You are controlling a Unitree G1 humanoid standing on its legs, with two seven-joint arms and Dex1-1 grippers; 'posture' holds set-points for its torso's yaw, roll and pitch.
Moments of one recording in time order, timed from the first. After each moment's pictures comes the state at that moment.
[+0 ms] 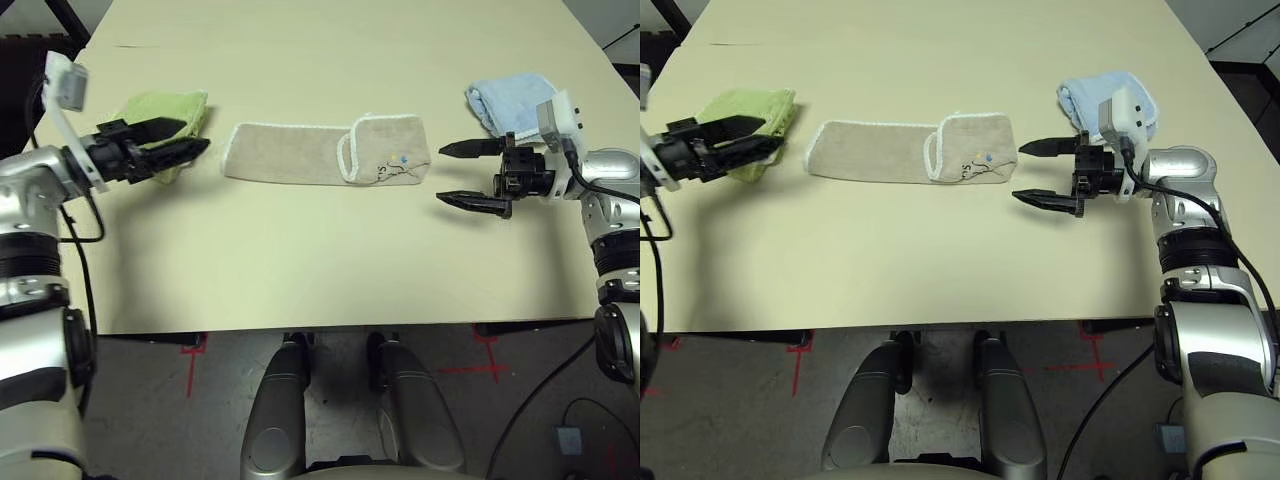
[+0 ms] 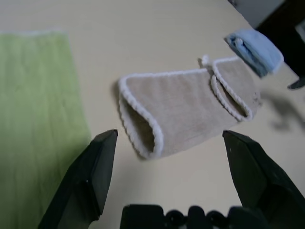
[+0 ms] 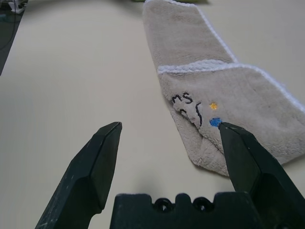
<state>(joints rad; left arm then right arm) -0.94 0.92 0.23 0.69 -0.43 0.93 -1.15 -0.88 -0.62 -0.08 0.74 0.24 -0.14 1.53</state>
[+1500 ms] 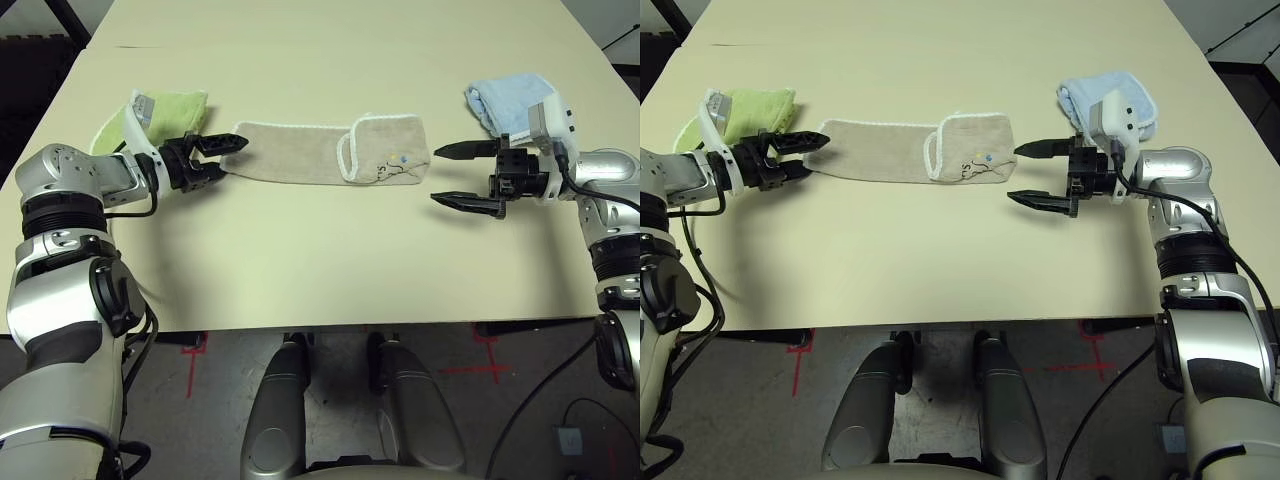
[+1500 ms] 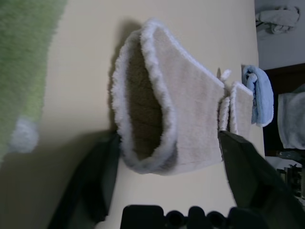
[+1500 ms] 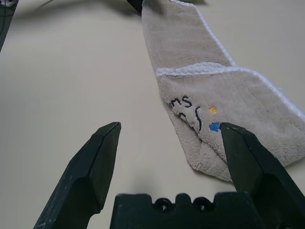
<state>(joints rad) -1.14 0.68 0.38 0.97 -0.48 1.19 -0.72 -0.85 -0.62 -0.05 0.65 0.25 -0.11 1.47</state>
